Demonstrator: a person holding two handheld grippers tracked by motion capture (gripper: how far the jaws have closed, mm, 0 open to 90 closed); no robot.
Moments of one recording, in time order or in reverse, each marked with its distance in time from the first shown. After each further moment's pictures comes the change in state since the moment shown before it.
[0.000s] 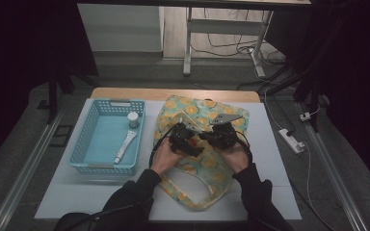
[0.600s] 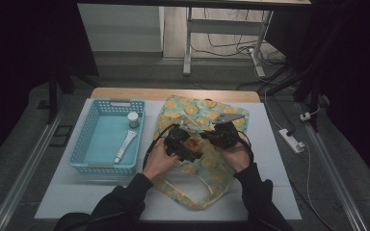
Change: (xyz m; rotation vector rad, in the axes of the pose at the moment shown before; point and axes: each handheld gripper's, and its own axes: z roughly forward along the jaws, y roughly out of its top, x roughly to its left) left arm -0.009 -0.006 -0.041 -0.017 -0.148 -0.027; right arm -0.004 -0.001 -0.001 -0.003 -0.003 0.012
